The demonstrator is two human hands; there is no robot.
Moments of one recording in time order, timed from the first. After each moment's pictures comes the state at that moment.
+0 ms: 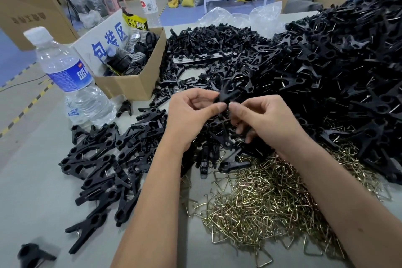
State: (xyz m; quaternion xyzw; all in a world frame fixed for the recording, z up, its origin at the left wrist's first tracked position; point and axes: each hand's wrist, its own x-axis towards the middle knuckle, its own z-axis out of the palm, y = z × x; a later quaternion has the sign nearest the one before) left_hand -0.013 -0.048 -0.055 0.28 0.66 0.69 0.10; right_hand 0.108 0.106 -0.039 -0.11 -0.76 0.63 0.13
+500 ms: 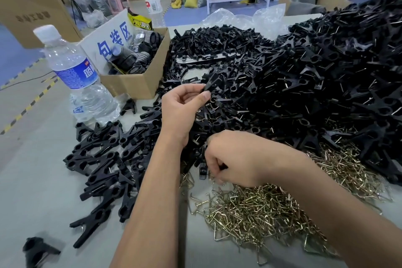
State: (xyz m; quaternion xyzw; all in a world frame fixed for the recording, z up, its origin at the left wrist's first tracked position) left_hand -0.028 -0.054 -0.061 0.18 0.63 0.75 0.07; right_hand 0.109 0.044 -0.013 0.12 -0.97 0.11 -0.15
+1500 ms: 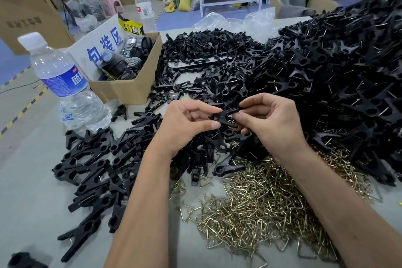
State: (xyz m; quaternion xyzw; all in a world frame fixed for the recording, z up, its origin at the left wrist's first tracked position) left_hand -0.018 -0.062 -0.055 0.37 0.63 0.65 0.19; right_hand 0.108 0.111 -0.057 -0.13 -0.70 0.64 0.27
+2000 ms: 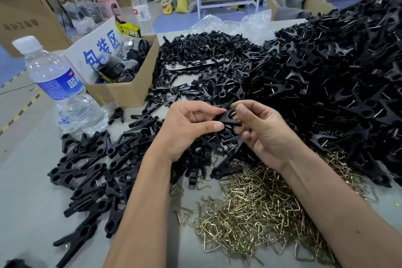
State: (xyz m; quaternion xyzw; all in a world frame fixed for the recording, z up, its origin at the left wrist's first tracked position) left_hand -0.009 -0.054 -0.048 0.39 0.58 0.68 0.21; right_hand 0.113 0.105 -0.046 -0.10 -0.48 0.87 0.11
